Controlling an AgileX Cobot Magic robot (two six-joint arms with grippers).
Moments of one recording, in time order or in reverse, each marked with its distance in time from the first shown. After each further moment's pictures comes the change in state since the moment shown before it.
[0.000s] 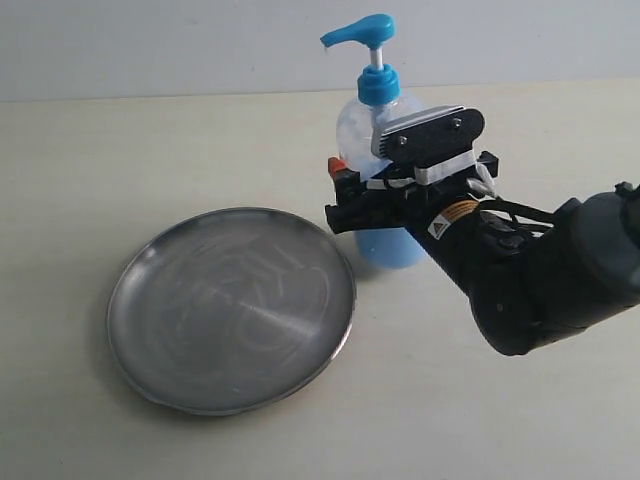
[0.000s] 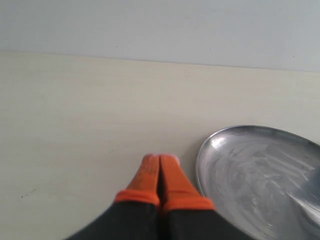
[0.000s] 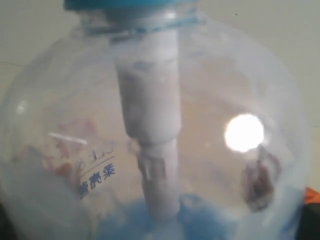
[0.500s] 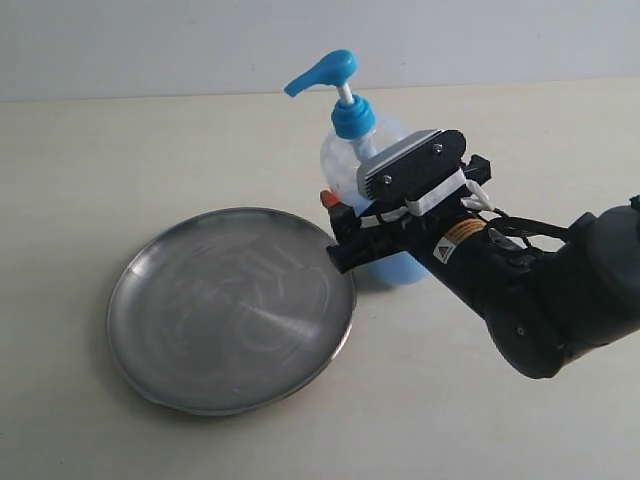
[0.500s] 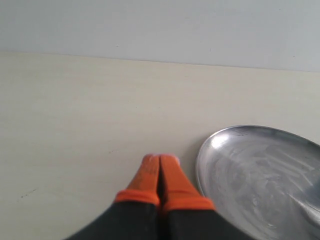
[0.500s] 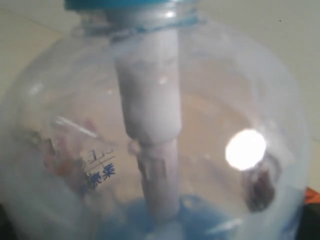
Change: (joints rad) left arm 0.000 0.000 0.000 0.000 0.000 0.000; right arm 0.000 -0.009 0.061 -0.123 -0.003 -0.115
